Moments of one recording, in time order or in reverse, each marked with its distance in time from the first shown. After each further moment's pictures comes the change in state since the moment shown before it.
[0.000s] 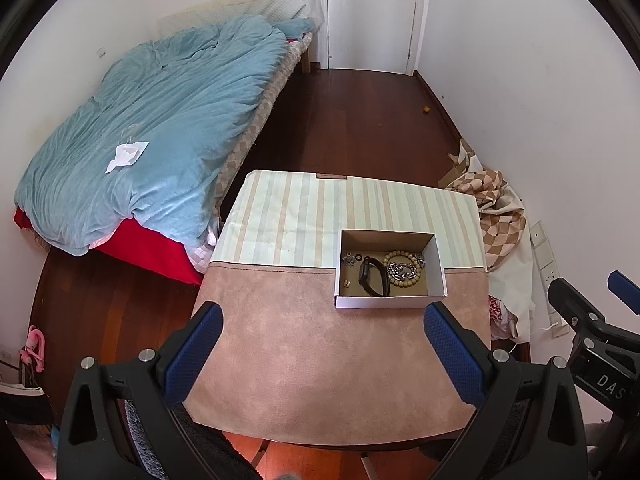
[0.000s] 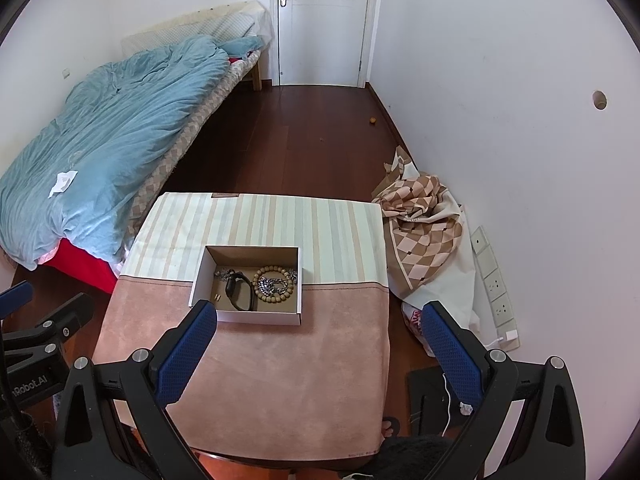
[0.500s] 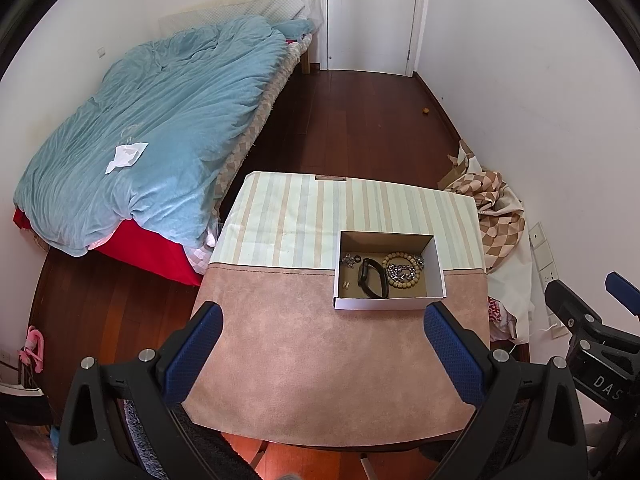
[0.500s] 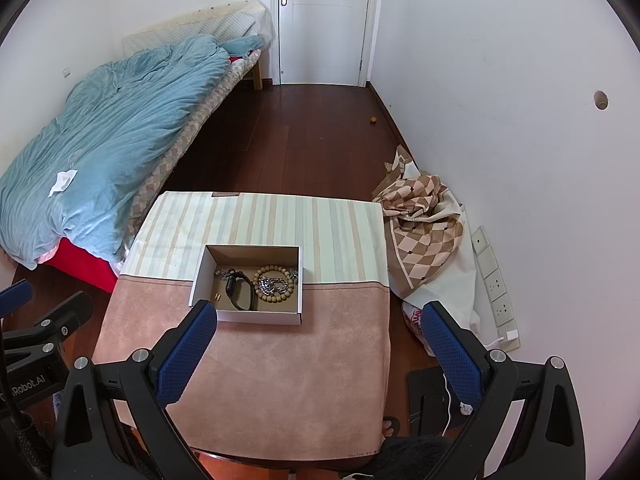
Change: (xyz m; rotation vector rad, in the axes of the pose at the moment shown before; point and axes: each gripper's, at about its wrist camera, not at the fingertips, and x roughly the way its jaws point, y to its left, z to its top) left arm 0.000 0.001 -0.001 -0.003 -0.001 0.000; right arm 0.001 0.000 0.001 -0.004 0.003 0.000
